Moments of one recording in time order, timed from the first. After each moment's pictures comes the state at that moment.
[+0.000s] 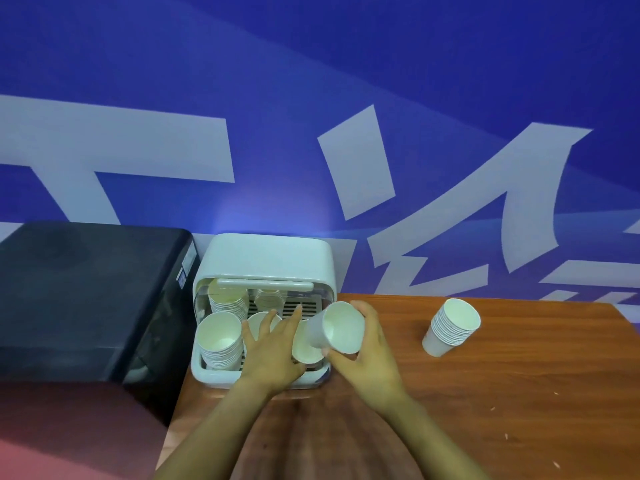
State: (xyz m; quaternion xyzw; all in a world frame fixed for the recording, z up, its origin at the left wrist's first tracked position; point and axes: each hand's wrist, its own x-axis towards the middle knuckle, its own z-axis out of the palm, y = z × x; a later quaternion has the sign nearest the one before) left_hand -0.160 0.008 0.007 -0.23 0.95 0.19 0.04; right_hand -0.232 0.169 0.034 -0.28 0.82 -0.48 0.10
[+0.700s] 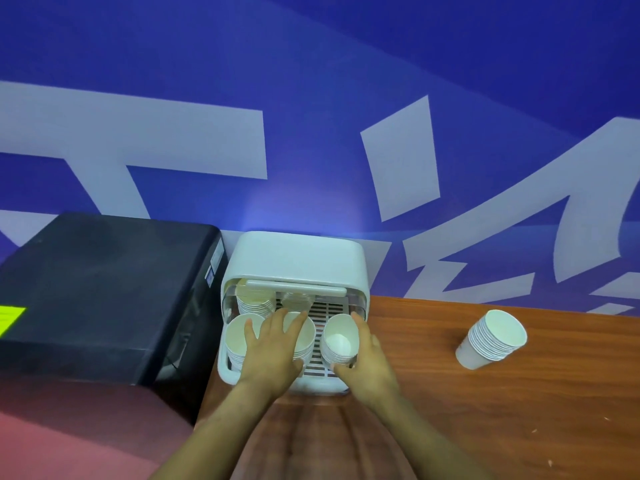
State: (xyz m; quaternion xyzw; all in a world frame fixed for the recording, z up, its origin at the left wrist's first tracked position) left_hand -0.147 -0.033 -0.004 -0.24 0.96 0.11 0.02; right_hand -0.243 0.117 -0.024 -0.22 0.89 -0.34 0.22
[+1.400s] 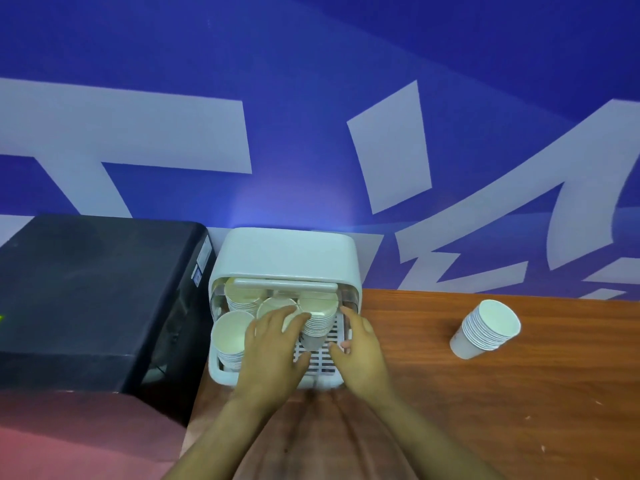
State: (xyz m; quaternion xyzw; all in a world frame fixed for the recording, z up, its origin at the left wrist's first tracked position) left_hand -0.143 -0.022 -0.008 -0.18 0.96 0.18 -0.15; right_hand -0.246 0.109 -0.016 -0.24 0.85 -0.44 0.16
